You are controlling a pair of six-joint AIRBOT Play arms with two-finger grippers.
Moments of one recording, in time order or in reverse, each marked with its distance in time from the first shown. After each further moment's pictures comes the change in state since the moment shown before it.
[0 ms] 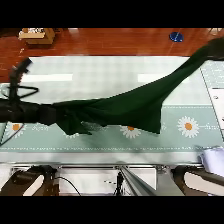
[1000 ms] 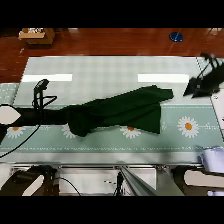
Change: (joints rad) left arm 0.000 -0.068 -0.276 -0.005 0.362 0.044; right arm -0.182 -0.056 -0.427 0.045 0.056 -0.014
